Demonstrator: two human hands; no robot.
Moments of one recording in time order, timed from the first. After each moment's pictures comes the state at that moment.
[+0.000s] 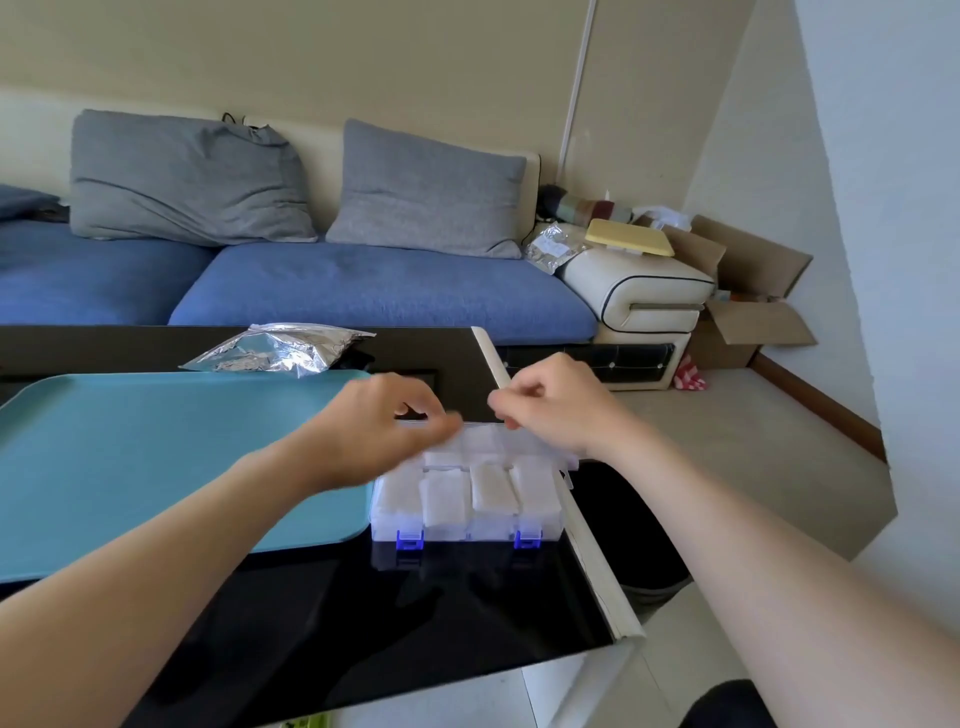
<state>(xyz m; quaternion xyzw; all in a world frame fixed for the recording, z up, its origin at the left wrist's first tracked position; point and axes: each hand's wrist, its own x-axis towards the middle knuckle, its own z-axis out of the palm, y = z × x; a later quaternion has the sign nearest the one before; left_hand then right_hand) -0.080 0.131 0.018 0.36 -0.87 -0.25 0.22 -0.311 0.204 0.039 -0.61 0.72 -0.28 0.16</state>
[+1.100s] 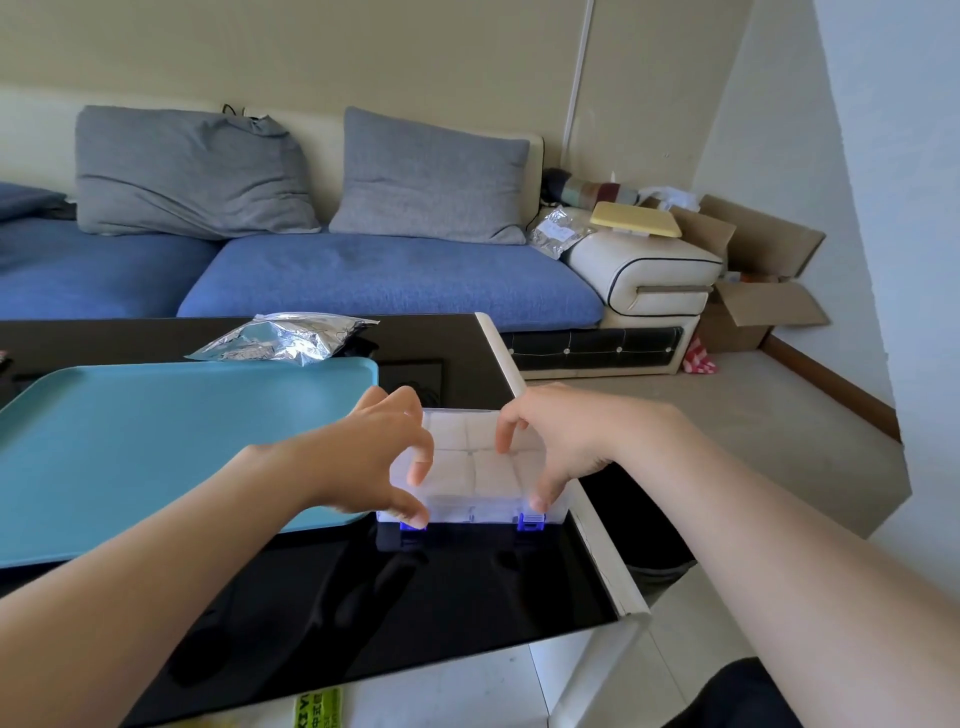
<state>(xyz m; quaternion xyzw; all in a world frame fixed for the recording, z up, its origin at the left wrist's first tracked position) -0.068 0.132 -0.002 0.29 -0.95 -0.12 0.00 -0.309 0.222 0.043 -0.69 0.70 0.07 0.16</state>
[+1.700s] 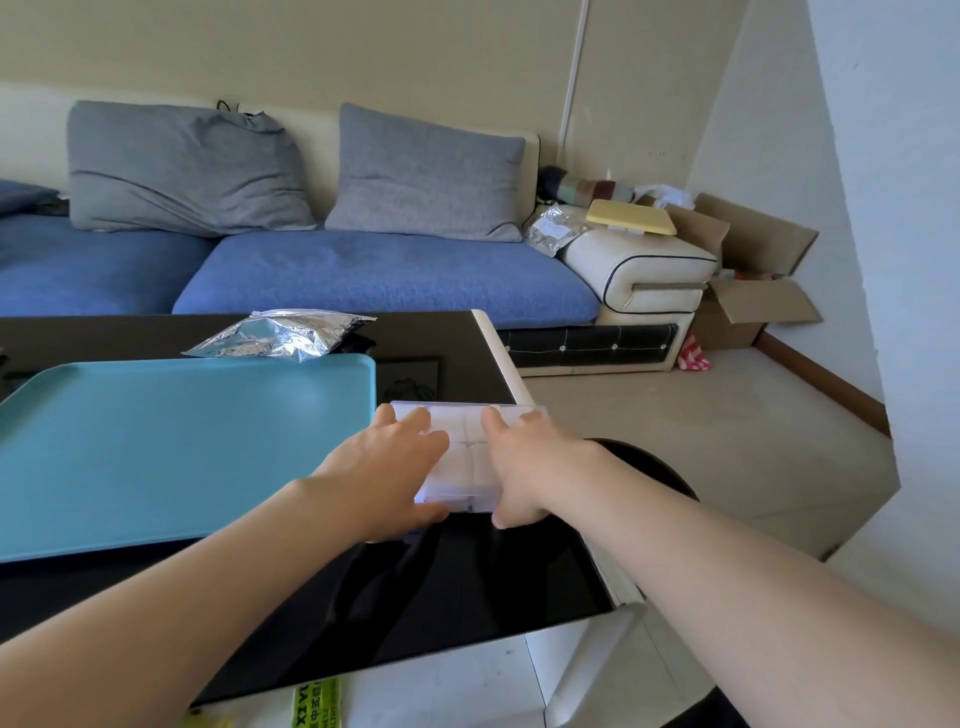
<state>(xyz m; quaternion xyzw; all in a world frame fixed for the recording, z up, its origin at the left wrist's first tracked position) -0.089 0.163 -0.022 0.33 -0.94 0.07 -0.01 -0.254 0.230 0.009 -0.62 0.77 0.14 0.08</state>
